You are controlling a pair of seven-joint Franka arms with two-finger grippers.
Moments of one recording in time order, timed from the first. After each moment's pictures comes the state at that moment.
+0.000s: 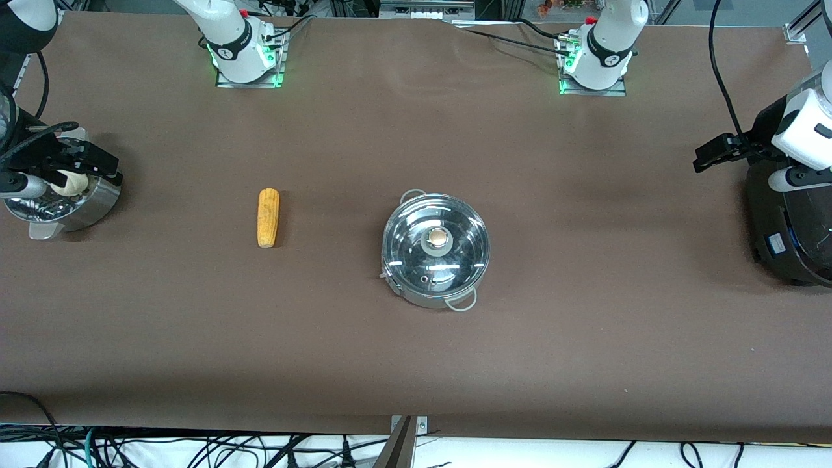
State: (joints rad) left arm 0.22 0.00 -0.23 -1.66 0.00 1.56 -0.17; right arm 0.03 0.04 -0.05 -1.65 0.00 1.71 -0.06
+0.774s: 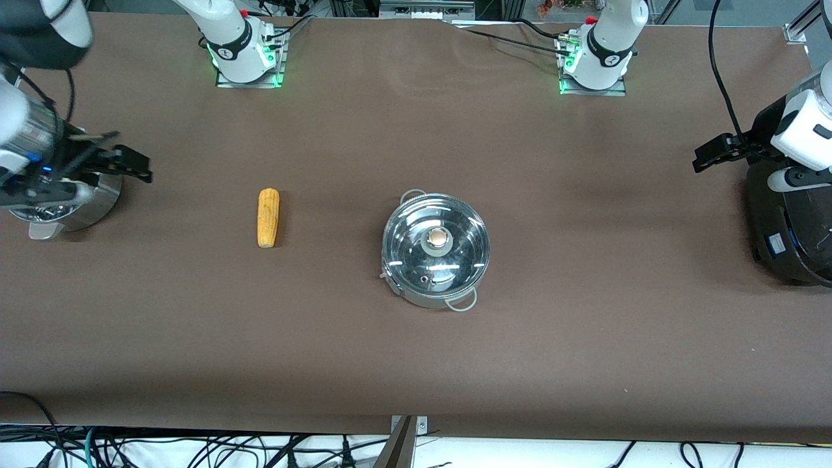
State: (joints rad) left arm 0.22 0.00 -0.23 -1.66 0.00 1.56 -0.17; right arm 0.11 0.11 -0.04 -1.67 0.01 1.64 -0.03
